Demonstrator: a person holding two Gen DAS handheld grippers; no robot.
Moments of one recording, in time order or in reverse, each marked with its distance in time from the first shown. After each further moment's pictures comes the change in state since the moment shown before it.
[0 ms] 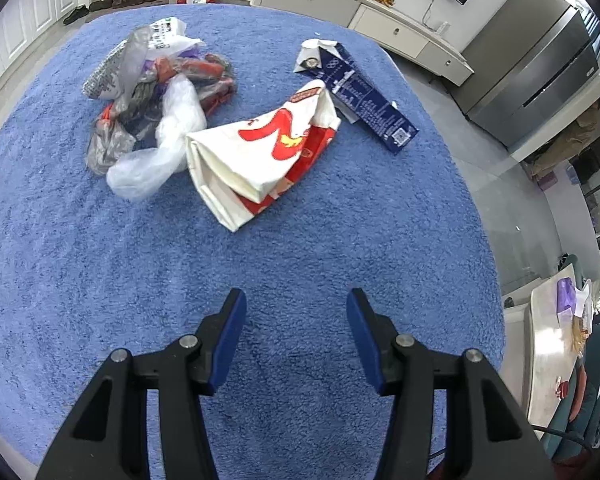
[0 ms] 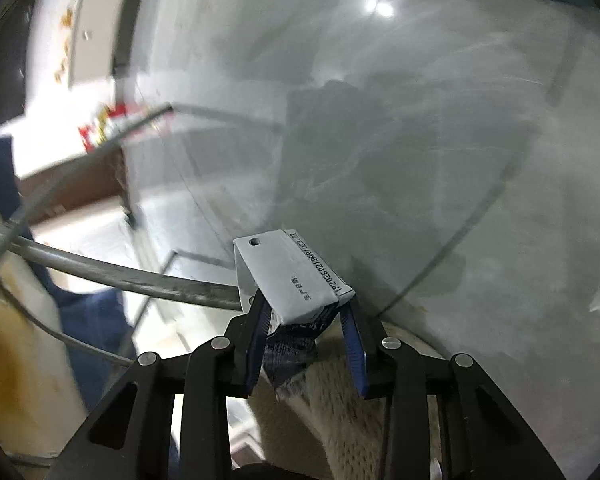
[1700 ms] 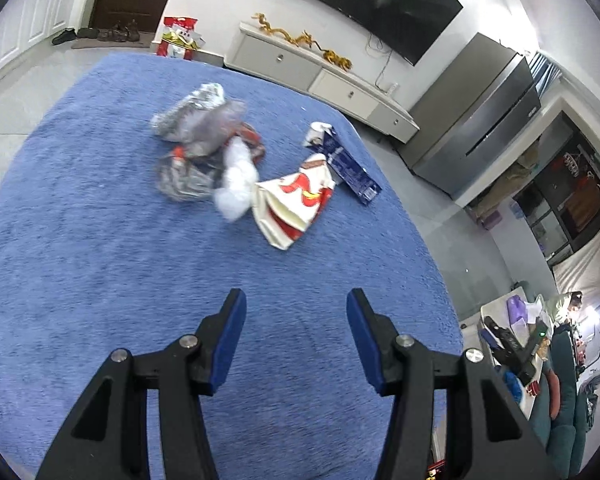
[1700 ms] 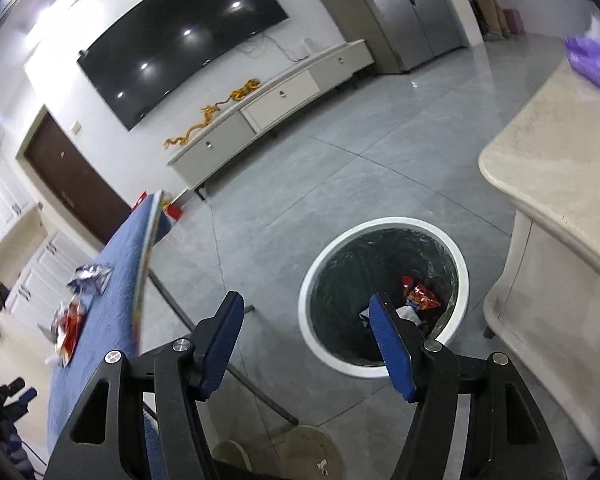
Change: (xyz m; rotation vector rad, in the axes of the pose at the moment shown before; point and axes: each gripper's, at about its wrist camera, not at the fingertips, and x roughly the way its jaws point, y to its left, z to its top) left arm -0.079 0.087 -0.037 -0.001 -0.248 -0.218; right arm -0.430 0.215 -0.113 -0.620 -0.761 -0.206
